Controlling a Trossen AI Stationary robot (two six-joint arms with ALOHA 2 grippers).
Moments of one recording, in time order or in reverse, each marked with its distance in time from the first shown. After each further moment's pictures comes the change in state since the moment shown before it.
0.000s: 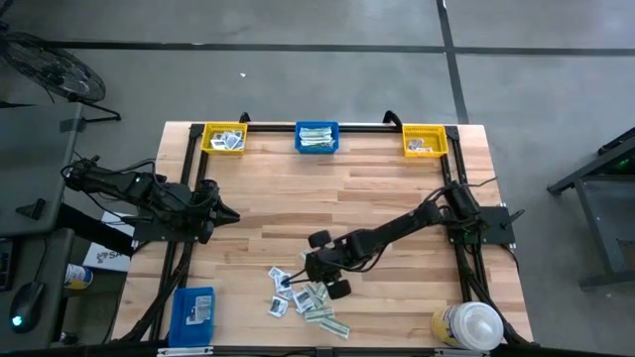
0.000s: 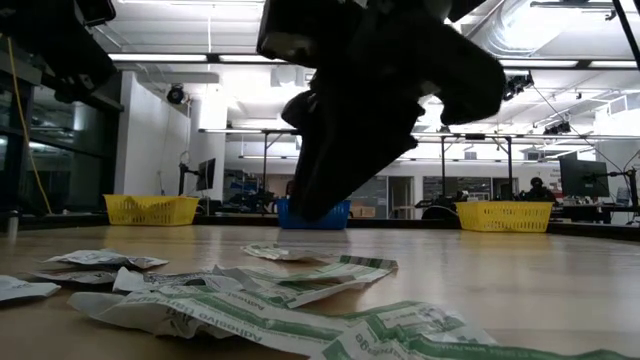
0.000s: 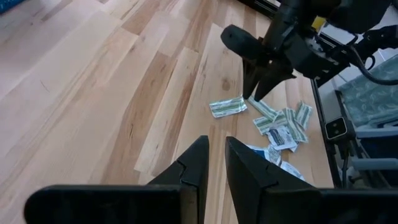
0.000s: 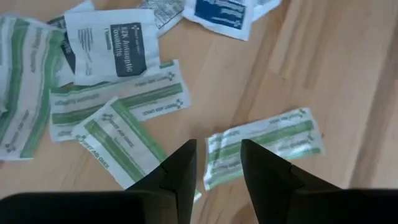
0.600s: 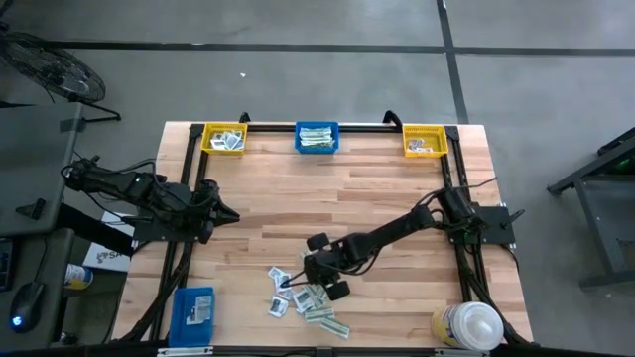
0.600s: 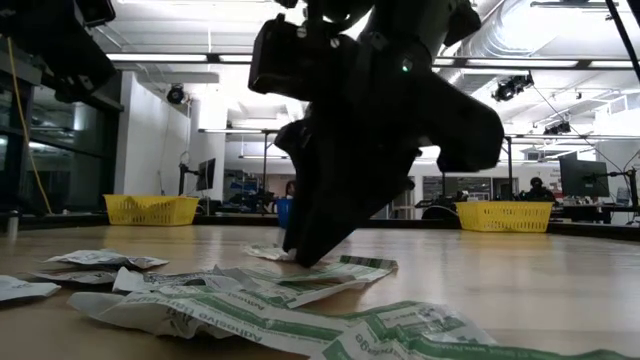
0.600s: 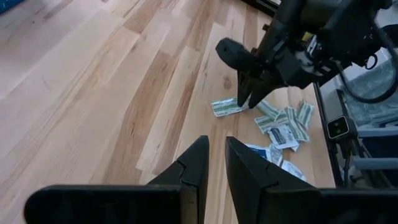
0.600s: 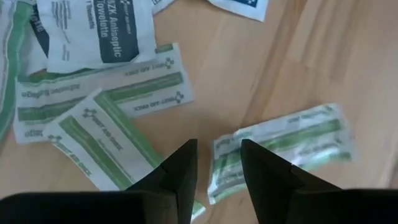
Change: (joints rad) left arm 0.000 0.000 0.000 -0.007 -0.004 -0.001; right arm 0.003 0.064 0.001 0.036 -0.002 -0.020
